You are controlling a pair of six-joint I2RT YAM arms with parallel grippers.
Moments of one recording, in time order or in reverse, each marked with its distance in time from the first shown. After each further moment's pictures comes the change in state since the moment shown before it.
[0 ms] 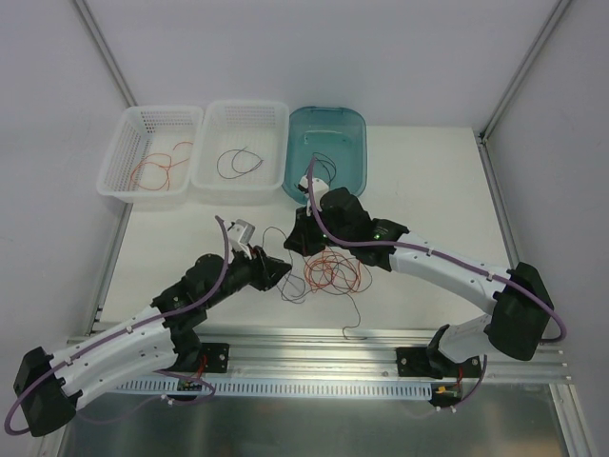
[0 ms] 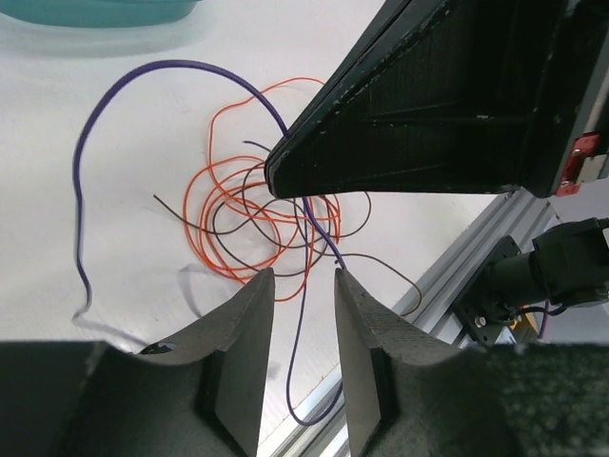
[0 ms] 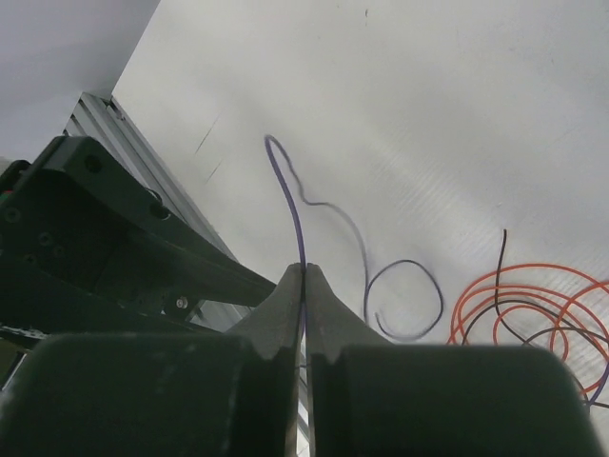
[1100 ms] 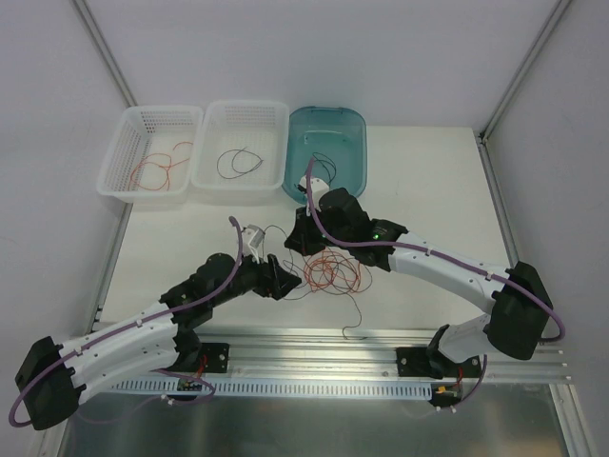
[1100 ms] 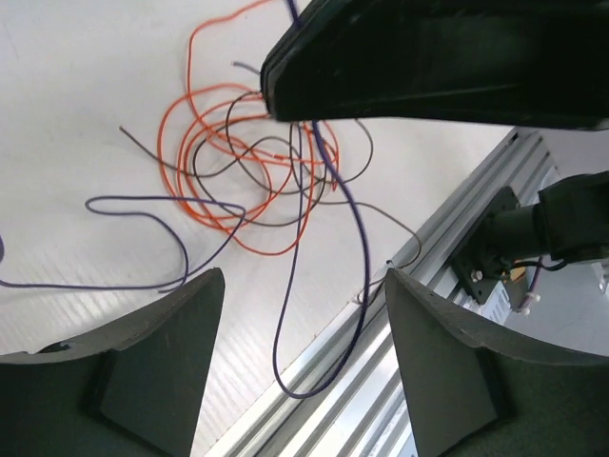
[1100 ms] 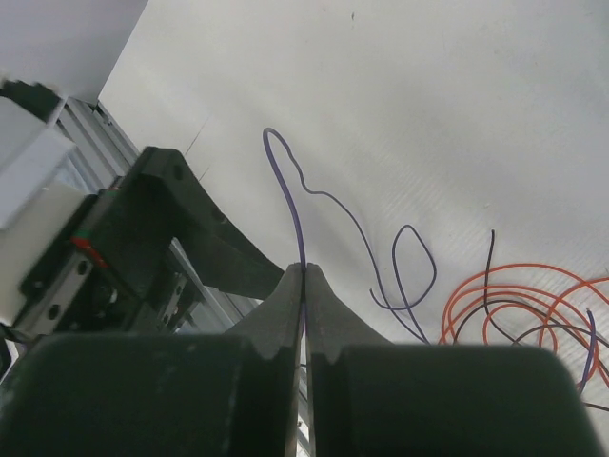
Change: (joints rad) left arm 0.000 0.069 -0.020 0.008 0.088 -0.056; right arm 0.003 0.005 0.000 0.002 0.028 -0.008
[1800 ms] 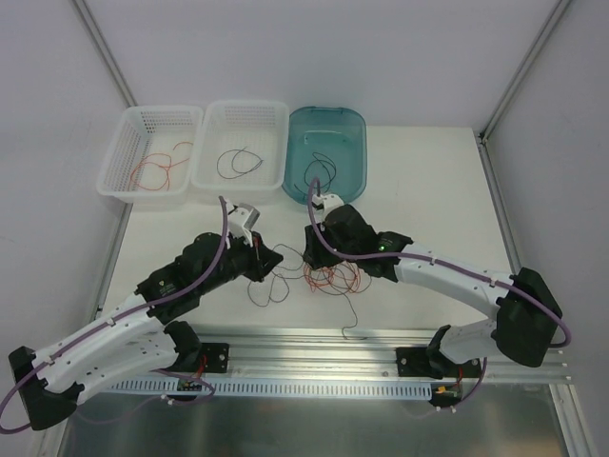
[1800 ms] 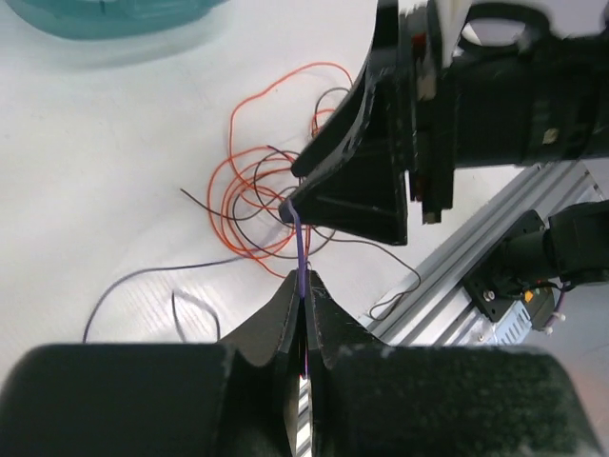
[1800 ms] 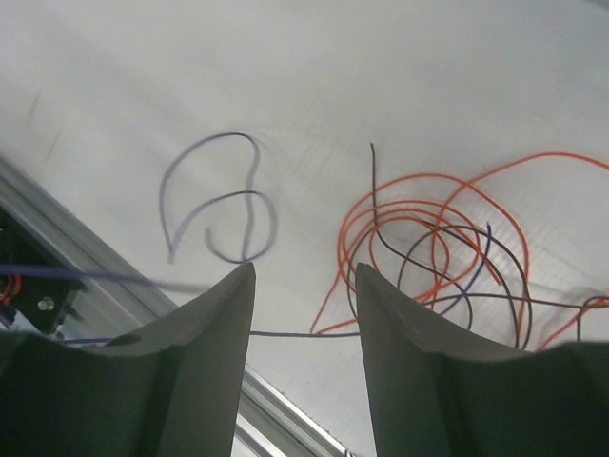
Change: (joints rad) left arm -0.014 0.014 0.326 -0.386 -0.097 0.131; right arm -0.002 -0.061 -0.133 -0.079 0.174 -0.043
